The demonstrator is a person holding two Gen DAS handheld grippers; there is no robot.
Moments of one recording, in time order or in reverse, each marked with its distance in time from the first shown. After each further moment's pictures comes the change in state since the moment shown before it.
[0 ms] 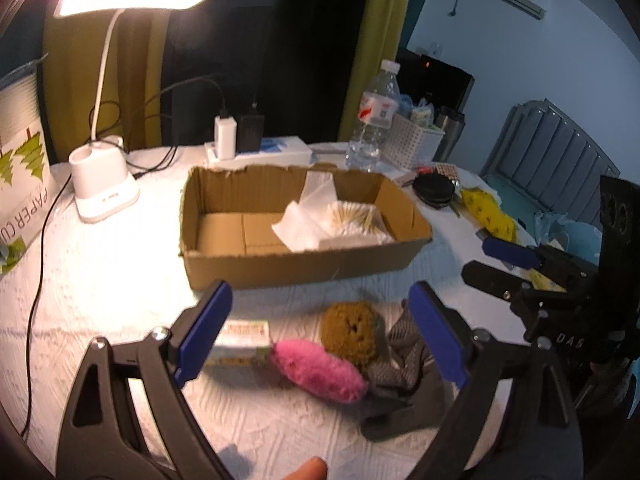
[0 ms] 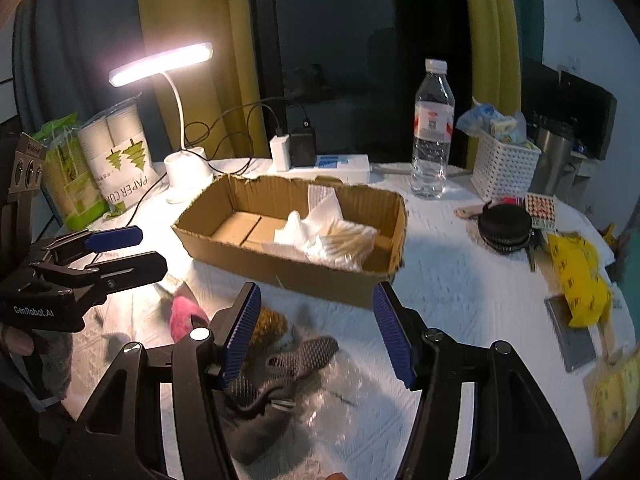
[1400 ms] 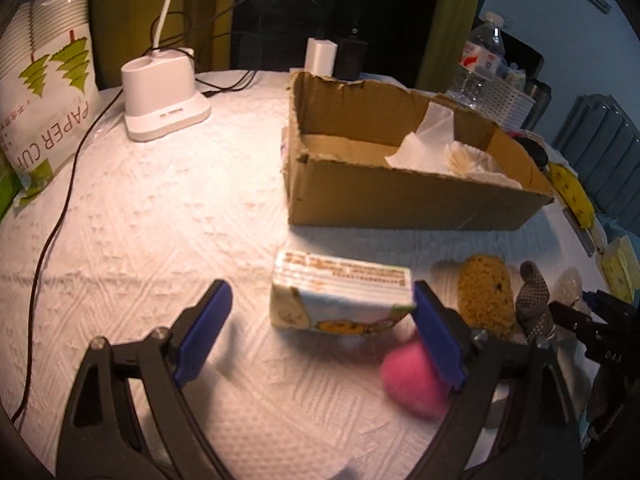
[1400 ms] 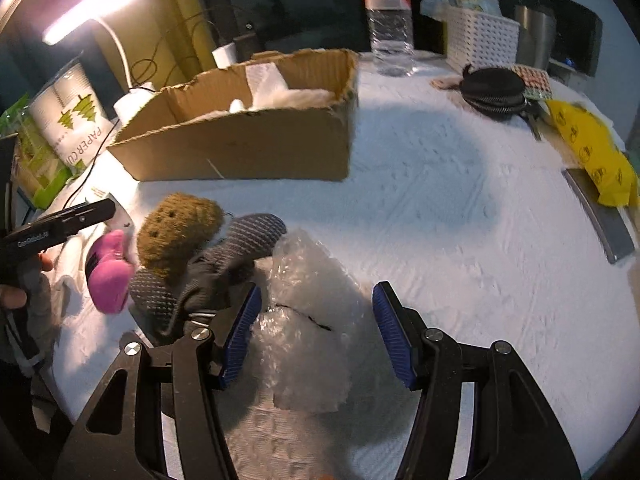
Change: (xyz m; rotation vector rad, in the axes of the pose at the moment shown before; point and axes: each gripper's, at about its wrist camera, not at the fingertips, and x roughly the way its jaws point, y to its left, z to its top) left arm 0.050 0.072 -0.032 -0.101 0.141 0.184; right arm 0.051 -0.040 -0.071 0.160 0.243 -0.014
